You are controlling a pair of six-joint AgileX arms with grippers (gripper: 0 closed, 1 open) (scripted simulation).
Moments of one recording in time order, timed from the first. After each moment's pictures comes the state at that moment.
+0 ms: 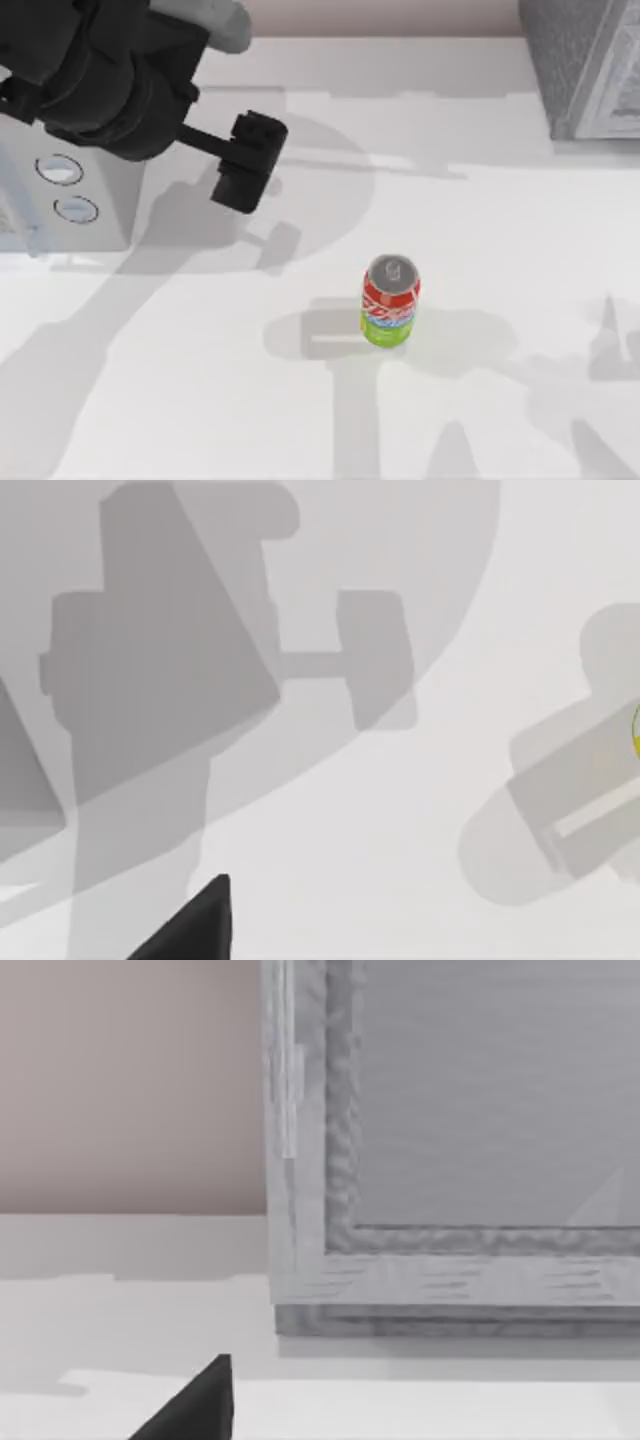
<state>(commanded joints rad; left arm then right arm) -0.52 1.48 1.37 -0.91 0.02 -0.02 0.00 0.00 0.00 0.00 0.00 0.00</state>
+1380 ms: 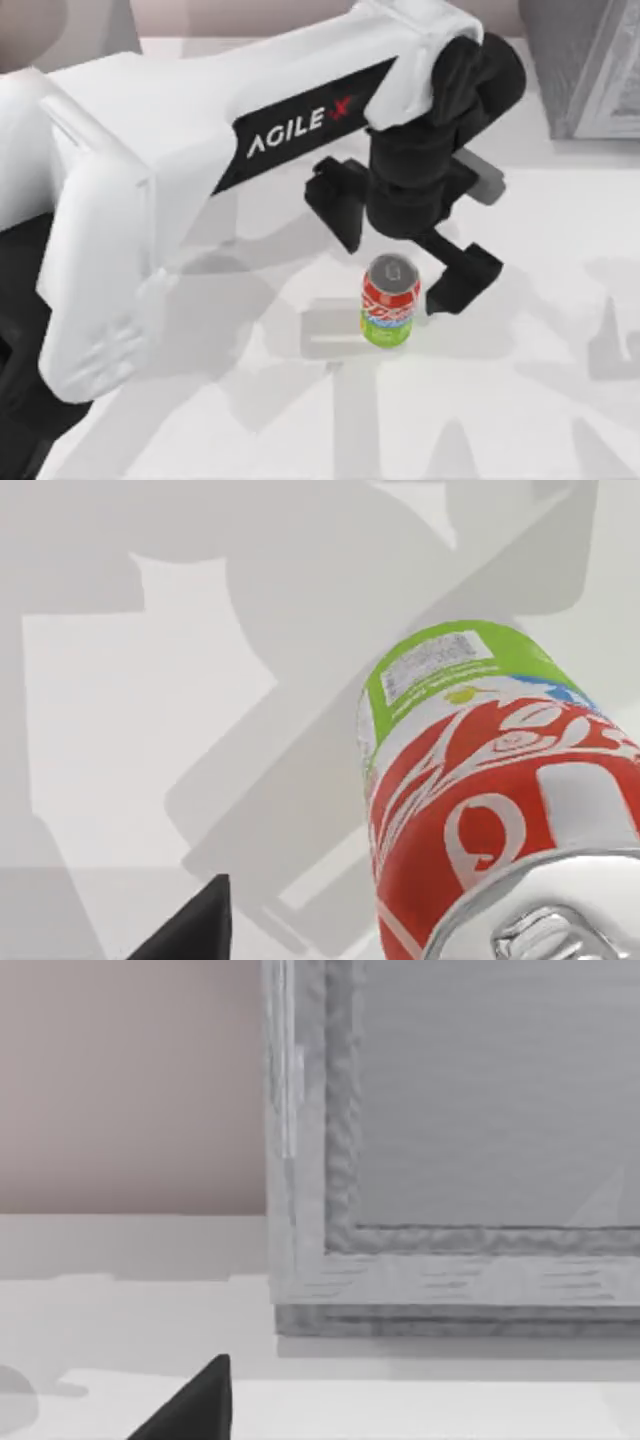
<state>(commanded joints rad) -0.83 2.33 2.09 -1.33 0.01 -0.01 0.00 0.00 0.00 0.00 0.00 0.00</state>
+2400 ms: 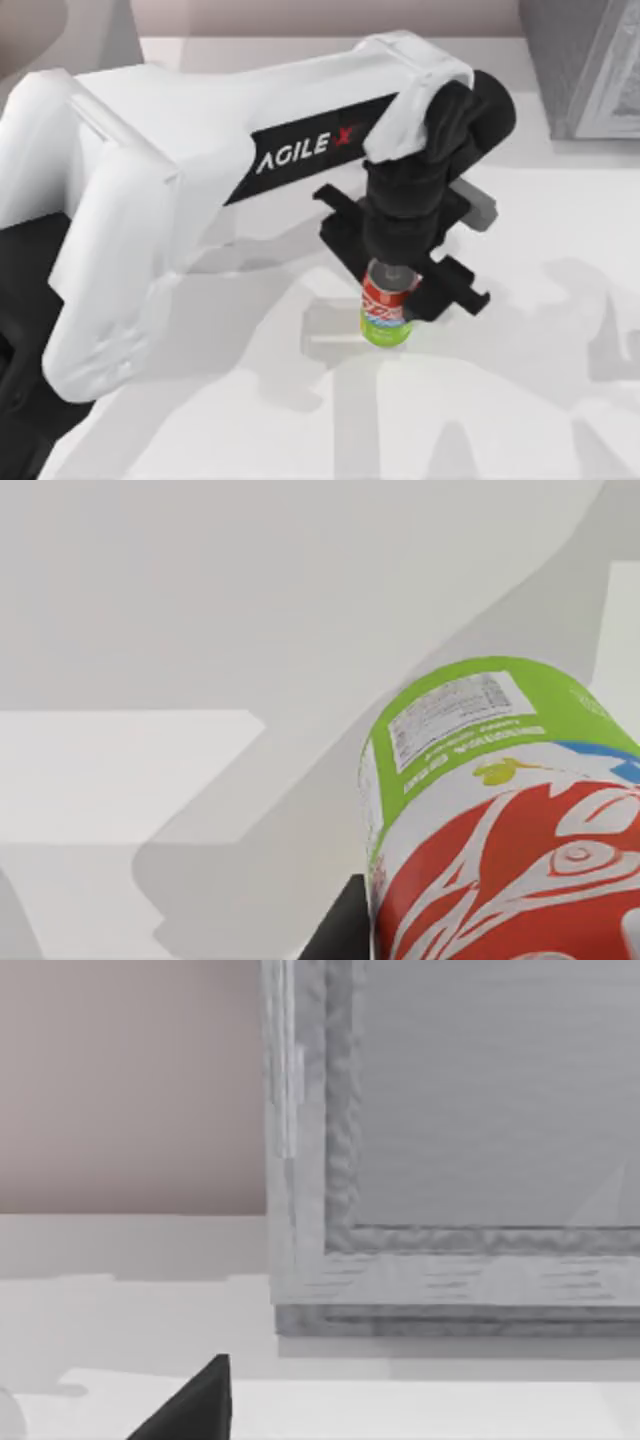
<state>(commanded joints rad) -0.83 2.34 1.97 -1.21 0.01 -0.01 0.00 0.00 0.00 0.00 0.00 0.00</state>
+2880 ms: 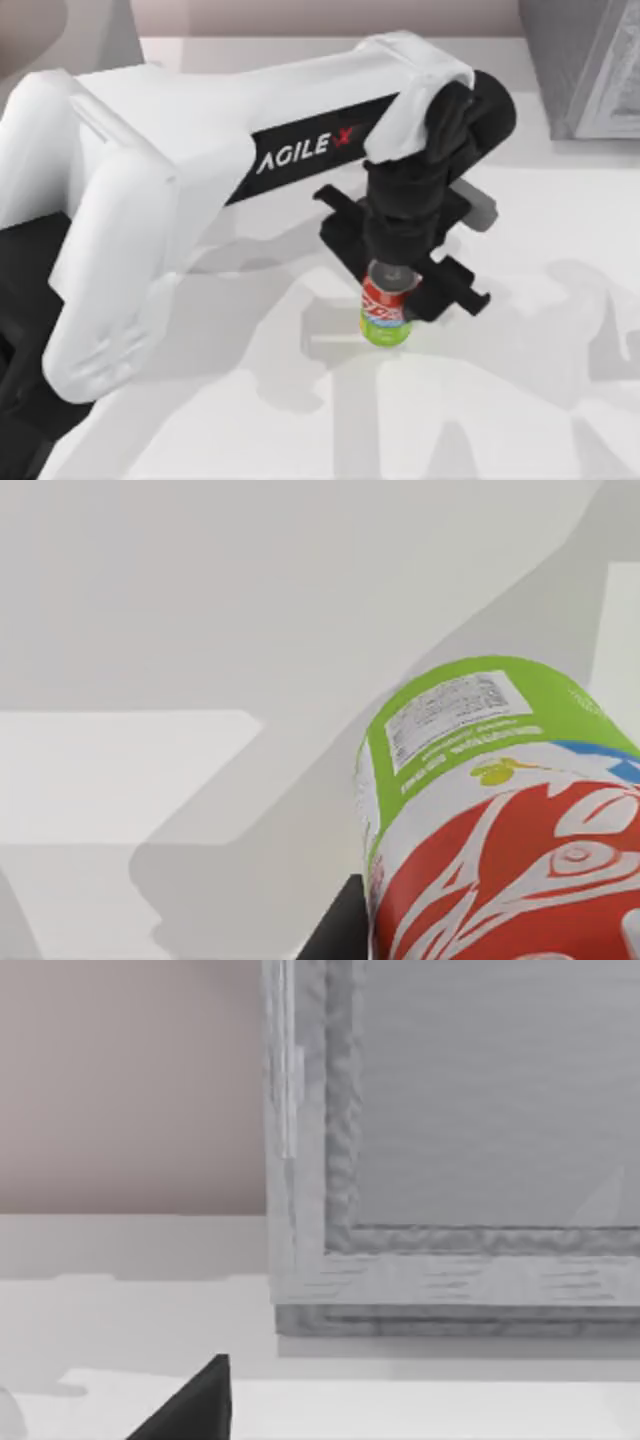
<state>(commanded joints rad) -0.83 2.34 1.97 -1.21 0.01 -0.01 0.00 0.00 0.00 0.00 0.00 0.00</state>
